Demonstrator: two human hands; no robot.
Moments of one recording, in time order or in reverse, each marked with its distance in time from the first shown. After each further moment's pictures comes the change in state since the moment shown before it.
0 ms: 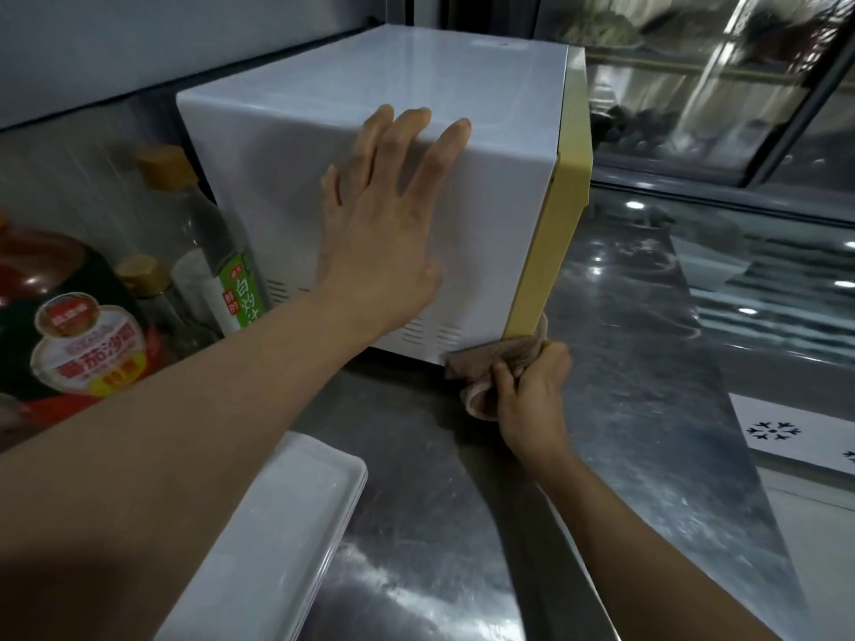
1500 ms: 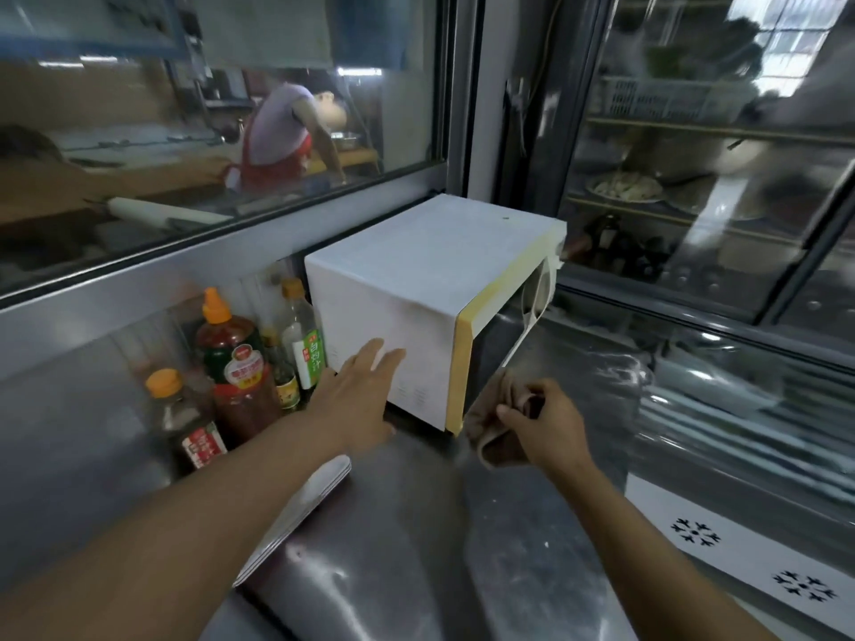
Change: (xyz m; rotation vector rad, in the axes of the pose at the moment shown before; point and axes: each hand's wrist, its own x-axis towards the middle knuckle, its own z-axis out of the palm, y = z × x) left_hand -0.061 0.108 -0.126 0.064 -0.659 -0.382; right_hand 0.021 -0.088 -0.201 0.010 -0.362 0.100
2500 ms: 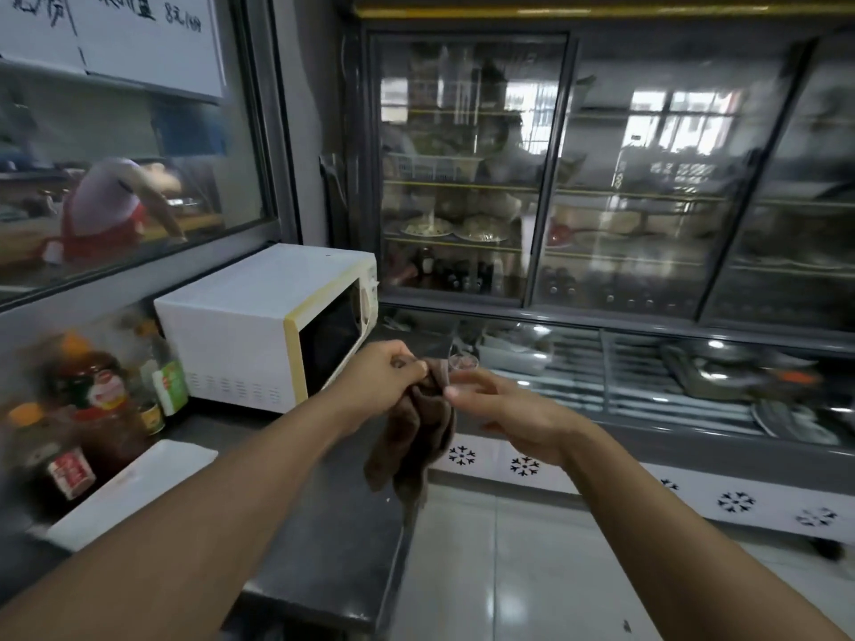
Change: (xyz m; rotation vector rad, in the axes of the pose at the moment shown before) left_hand -0.183 0.245 -0.048 -0.915 0.071 0.288; right_hand -0.249 -0.003 -0.242 0.291 -0.420 0.029
